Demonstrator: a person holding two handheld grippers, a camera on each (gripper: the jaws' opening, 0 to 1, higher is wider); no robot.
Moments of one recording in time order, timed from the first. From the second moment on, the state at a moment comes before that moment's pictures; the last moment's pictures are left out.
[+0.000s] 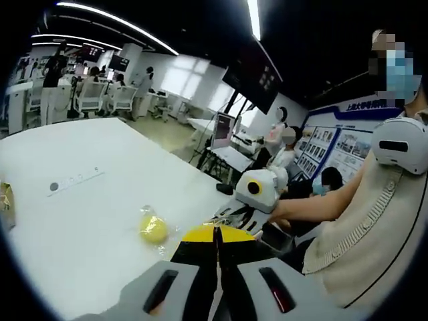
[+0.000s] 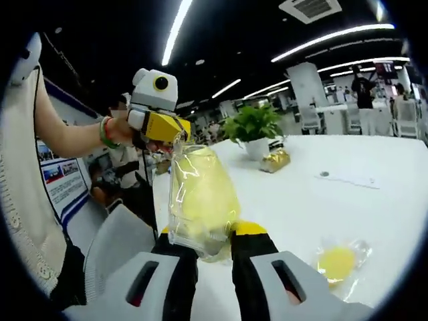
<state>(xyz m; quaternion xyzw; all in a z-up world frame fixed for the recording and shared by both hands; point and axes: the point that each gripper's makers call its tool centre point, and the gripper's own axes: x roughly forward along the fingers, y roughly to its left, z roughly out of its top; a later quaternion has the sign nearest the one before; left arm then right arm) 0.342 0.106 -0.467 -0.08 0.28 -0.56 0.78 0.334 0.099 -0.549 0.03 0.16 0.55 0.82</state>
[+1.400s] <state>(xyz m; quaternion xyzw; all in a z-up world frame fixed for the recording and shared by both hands) 0.337 0.115 -0.460 -0.13 0.28 -0.55 0.78 0.313 0.110 -0.542 0.12 0.21 0.56 0.79</state>
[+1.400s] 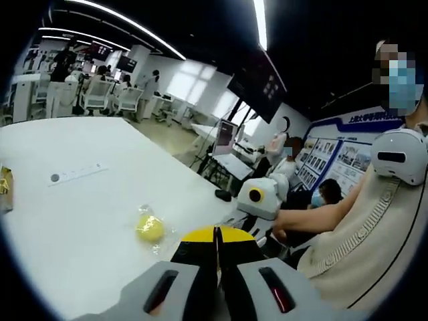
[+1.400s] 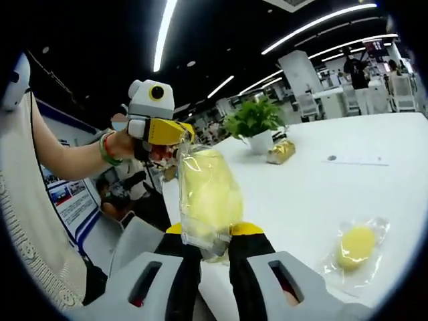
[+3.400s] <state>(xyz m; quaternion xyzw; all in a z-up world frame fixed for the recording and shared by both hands) 0.428 0.138 -0.601 -0.24 0.34 -0.45 0.79 0.293 -0.060 -0.568 0.06 0.22 0.27 0.93</state>
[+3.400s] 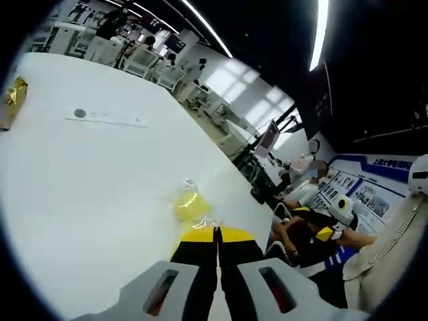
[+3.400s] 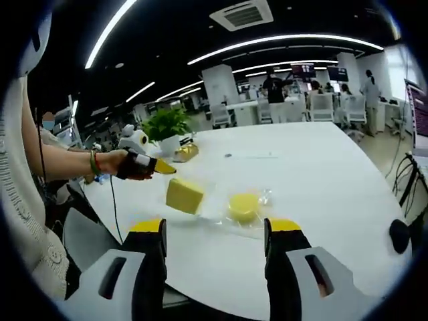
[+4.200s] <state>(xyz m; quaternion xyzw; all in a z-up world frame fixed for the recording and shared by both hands) 0.509 0.198 -0.689 -0.18 0.42 -0.37 0.81 0.301 -0.057 -0.605 0.08 0.28 0.27 0.92</state>
